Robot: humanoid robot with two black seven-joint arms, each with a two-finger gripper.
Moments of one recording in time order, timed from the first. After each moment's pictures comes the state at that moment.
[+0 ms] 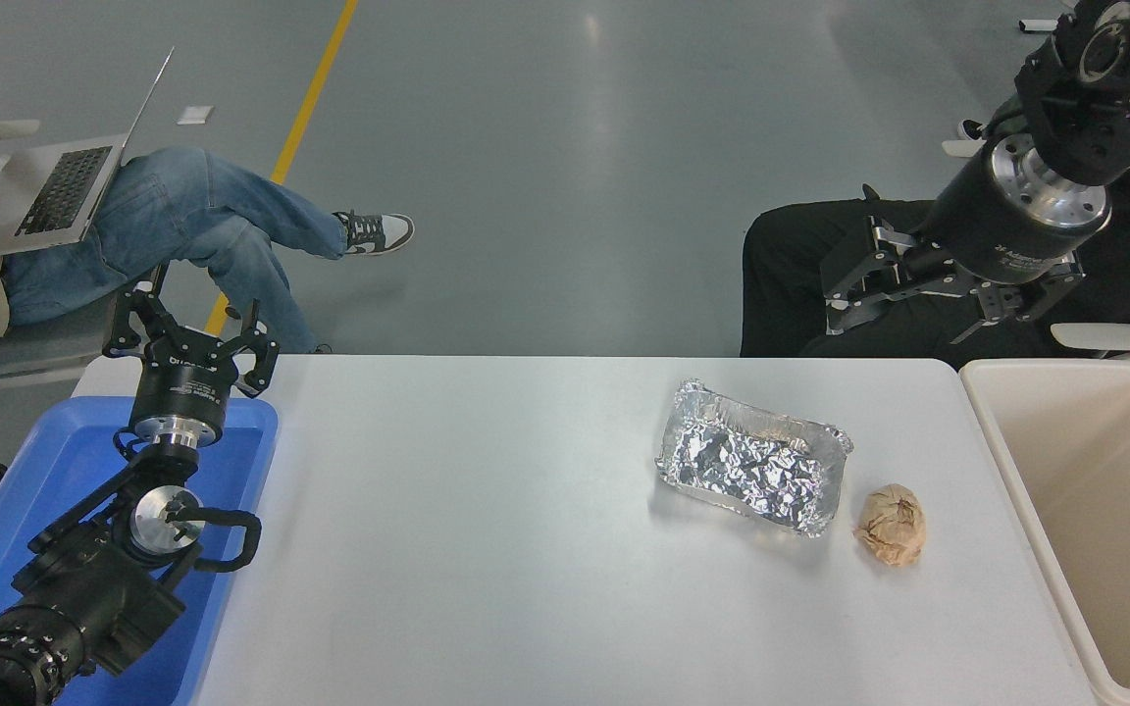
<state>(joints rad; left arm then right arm) -0.62 0.21 -0.90 -0.40 -0.07 -0.54 -0.56 2.31 -0.30 -1.33 1.34 0.00 0.79 -0.06</state>
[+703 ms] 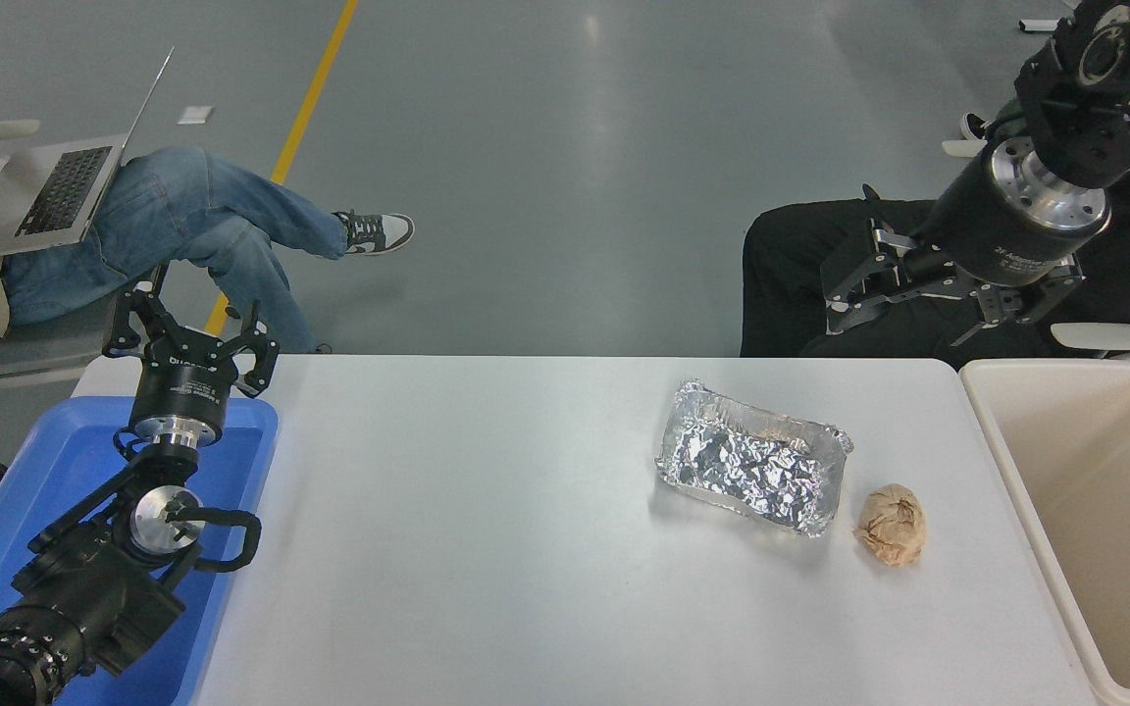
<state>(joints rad) -0.62 0.21 -0.90 -0.40 -0.07 -0.54 -0.56 2.30 -0.30 -1.33 1.34 0.00 0.79 -0.06</state>
